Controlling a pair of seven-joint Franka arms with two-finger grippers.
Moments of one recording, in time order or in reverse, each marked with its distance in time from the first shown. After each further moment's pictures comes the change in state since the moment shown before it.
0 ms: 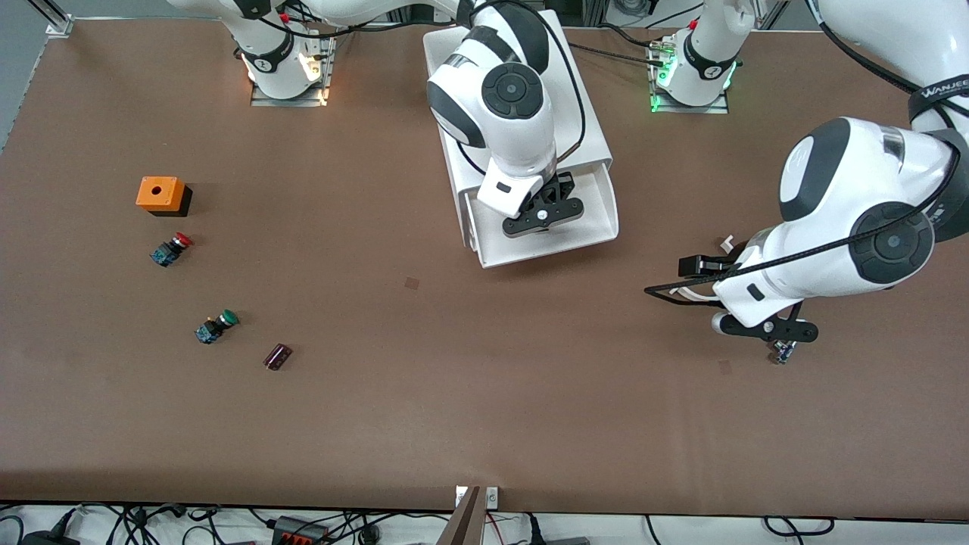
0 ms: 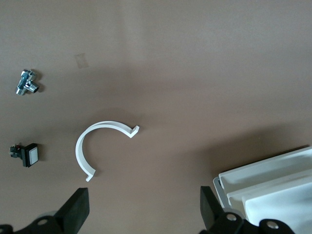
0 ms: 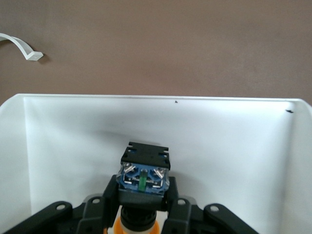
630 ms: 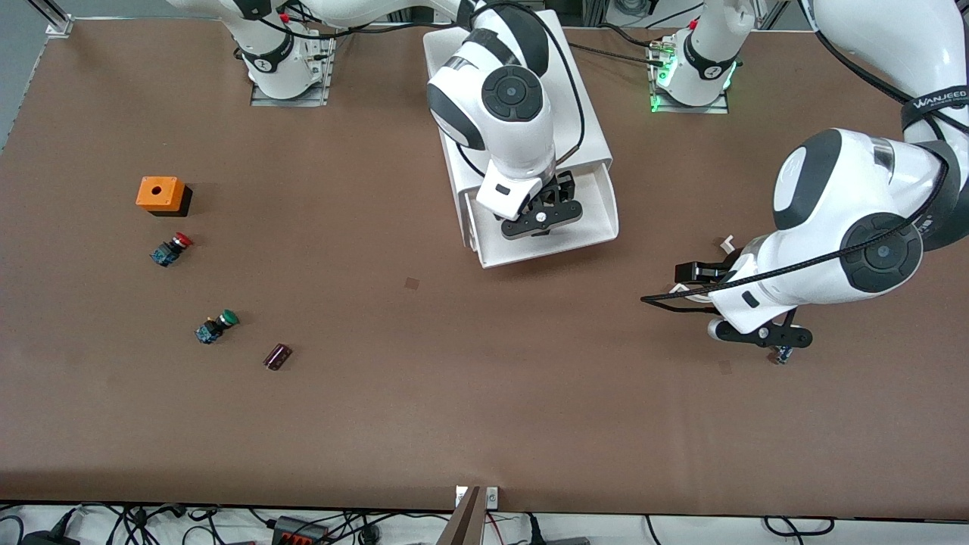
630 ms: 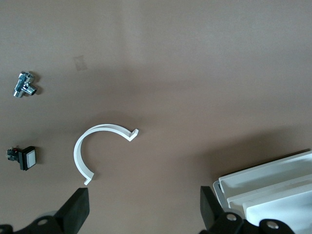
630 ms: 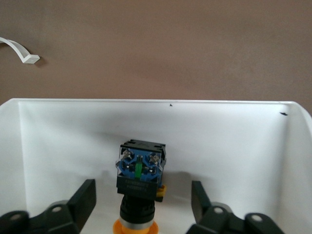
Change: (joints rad) left arm 0.000 0.008 0.000 0.001 0.000 0.009 -0.003; right arm -0.003 0.001 -0.008 0.006 -0.001 0.000 0.016
